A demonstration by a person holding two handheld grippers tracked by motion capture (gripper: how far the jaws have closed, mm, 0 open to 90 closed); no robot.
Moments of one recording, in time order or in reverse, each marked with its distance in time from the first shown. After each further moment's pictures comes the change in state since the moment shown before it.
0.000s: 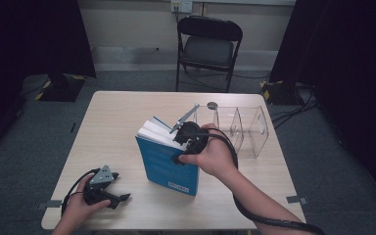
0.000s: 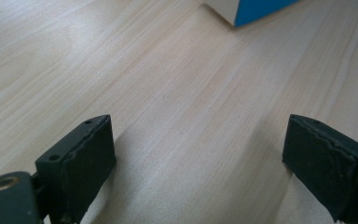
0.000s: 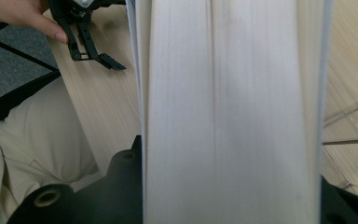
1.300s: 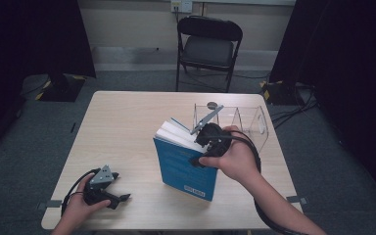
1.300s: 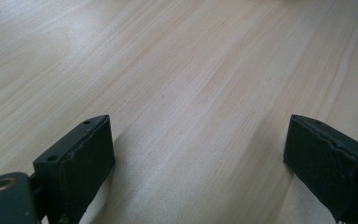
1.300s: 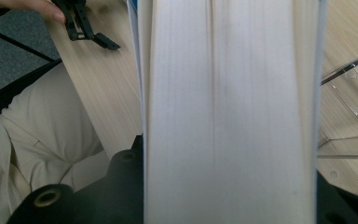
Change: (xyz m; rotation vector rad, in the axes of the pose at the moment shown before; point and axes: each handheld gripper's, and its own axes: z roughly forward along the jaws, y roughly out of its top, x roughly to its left) left arm 0.000 0.000 0.000 0.009 0.000 0.011; right arm -0.008 -0.034 -0.035 0.010 -0.017 0.043
